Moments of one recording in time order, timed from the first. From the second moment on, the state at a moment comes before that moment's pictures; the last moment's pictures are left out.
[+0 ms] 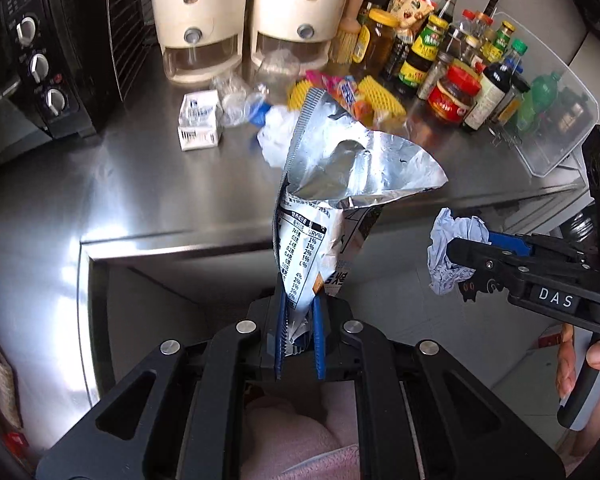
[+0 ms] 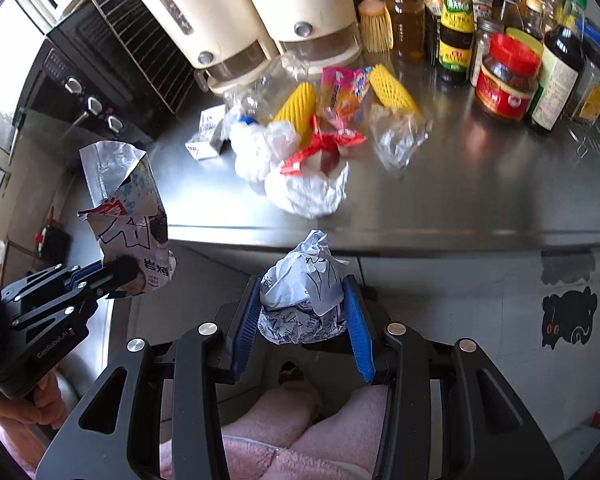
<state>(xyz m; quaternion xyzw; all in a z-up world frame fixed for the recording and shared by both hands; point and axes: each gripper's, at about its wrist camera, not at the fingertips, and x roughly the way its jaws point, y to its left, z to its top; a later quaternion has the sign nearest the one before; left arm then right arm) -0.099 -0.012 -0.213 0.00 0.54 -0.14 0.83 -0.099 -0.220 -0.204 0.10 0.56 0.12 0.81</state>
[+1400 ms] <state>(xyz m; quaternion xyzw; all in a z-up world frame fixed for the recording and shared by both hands) -0.070 -0.034 -0.498 -0.03 0.67 -0.11 0.73 -0.069 -0.220 -0.467 0.12 0.66 0.05 0.74</state>
